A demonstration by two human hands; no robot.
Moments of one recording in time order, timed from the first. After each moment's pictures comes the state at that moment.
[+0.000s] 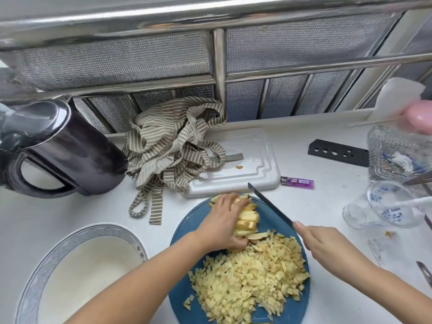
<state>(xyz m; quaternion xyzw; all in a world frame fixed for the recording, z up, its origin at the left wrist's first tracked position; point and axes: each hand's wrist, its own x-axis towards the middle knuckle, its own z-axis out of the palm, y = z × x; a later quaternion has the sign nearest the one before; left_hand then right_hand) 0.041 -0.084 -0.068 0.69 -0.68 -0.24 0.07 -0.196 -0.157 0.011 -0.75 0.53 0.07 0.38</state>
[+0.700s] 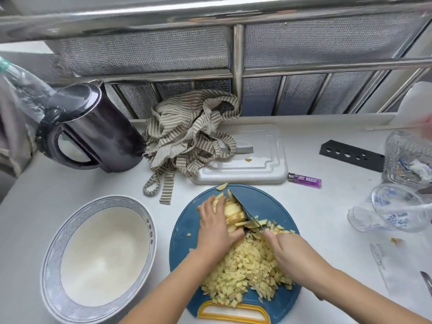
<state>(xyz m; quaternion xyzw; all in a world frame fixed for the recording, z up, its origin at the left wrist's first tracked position) -0.002 -0.036 -0.071 0.87 -0.41 -0.23 0.18 -0.166 -0.116 0.011 -0.83 0.41 0.12 0.36</state>
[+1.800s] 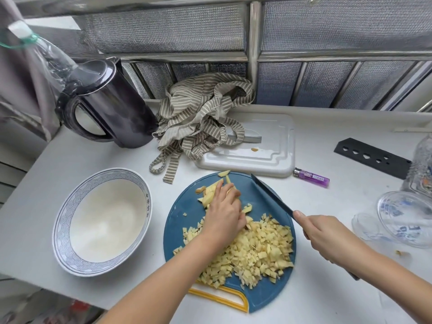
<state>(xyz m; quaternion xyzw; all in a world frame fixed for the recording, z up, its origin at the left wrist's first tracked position) -0.032 -0.053 -0.067 0.83 -0.55 0.02 0.13 -0.216 -0.196 0.011 -0.79 0.43 0.15 0.41</state>
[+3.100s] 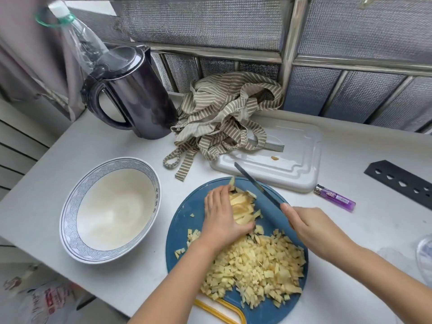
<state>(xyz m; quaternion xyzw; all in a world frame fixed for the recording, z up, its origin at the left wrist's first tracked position) -0.020 -0.048 -0.072 0.91 -0.31 -0.15 0.22 -0.153 -0.211 -0.008 -0.88 0.25 0.11 0.38</state>
